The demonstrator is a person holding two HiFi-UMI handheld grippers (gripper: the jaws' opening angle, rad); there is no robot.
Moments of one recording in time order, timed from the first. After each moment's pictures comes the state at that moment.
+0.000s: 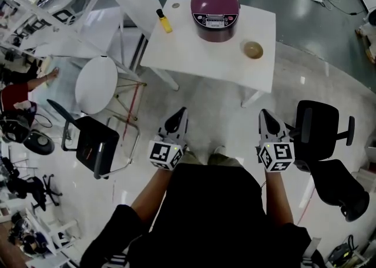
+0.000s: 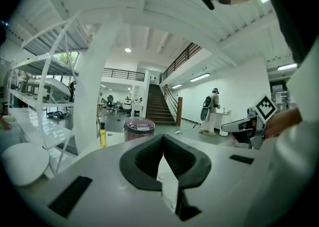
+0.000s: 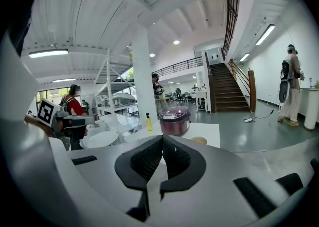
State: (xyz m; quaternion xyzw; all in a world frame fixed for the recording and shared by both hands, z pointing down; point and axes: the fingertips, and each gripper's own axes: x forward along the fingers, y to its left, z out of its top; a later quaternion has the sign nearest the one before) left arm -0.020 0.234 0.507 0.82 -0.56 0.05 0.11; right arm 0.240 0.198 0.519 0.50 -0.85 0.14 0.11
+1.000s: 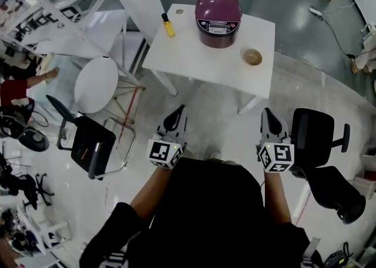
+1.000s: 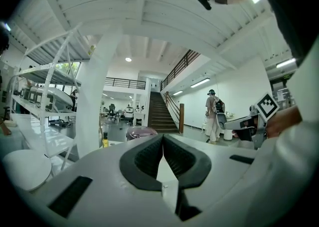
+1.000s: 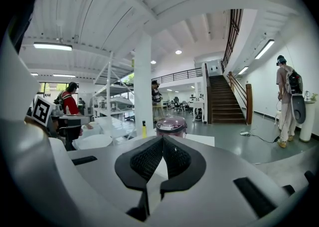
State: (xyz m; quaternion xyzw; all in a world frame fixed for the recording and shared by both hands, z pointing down) left arm -0.027 0.236 0.481 0.82 -0.57 0.02 0.06; right arm 0.242 0.194 0.482 0.52 -0.84 0.08 0.09
